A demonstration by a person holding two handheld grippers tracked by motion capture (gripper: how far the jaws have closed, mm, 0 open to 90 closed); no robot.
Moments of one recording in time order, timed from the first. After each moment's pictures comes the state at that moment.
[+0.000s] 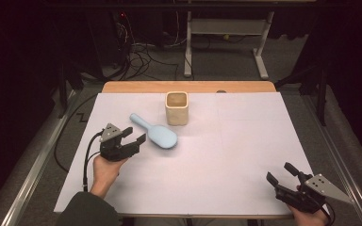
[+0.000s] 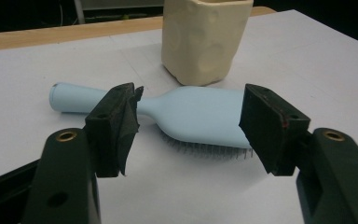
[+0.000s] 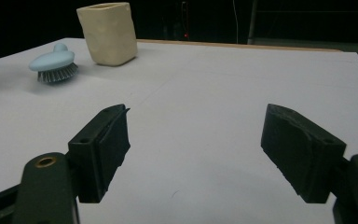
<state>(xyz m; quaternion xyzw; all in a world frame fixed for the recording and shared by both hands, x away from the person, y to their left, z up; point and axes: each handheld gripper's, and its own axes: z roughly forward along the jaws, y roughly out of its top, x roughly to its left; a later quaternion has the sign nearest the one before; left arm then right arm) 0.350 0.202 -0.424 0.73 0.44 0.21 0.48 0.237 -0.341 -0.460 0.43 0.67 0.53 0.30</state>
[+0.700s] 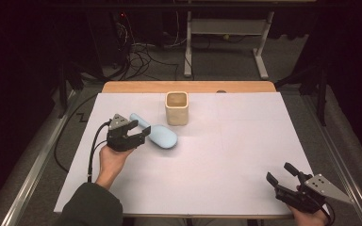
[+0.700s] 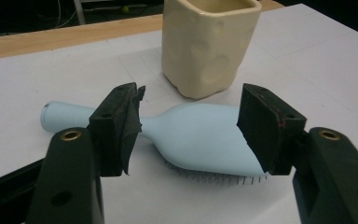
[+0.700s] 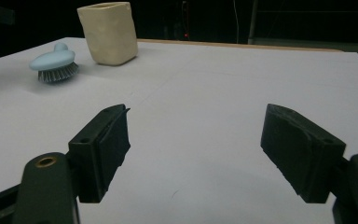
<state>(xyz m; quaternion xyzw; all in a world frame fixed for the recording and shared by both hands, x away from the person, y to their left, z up) 0.376 0.187 -0.412 0.74 0.44 0.20 0.47 0.237 -0.340 -0.460 0.43 0.67 0.52 0.30</state>
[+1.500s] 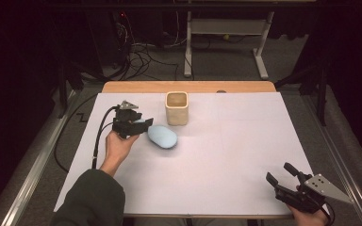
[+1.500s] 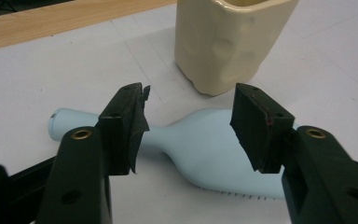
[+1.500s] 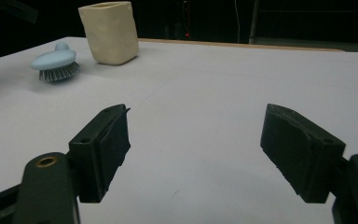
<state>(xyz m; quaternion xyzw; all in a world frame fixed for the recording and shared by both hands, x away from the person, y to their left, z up) 0.420 0.176 -0.394 0.78 0.47 0.17 0.38 0.237 -0.340 -0.460 0.43 0.67 0.52 0.30</state>
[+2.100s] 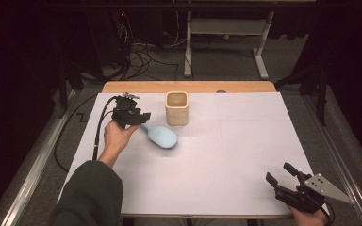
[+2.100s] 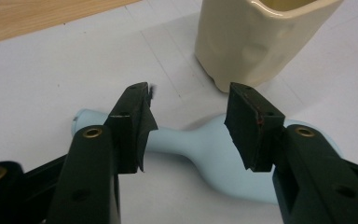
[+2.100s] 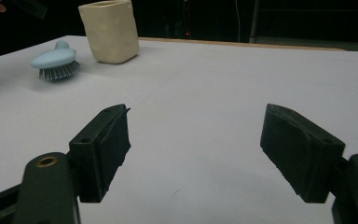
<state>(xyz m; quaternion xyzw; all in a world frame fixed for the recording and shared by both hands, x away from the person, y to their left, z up) 0.450 0.175 -0.377 0.80 0.48 0.15 0.33 0.237 -0.340 -0.460 0.43 0.67 0.52 0.30</state>
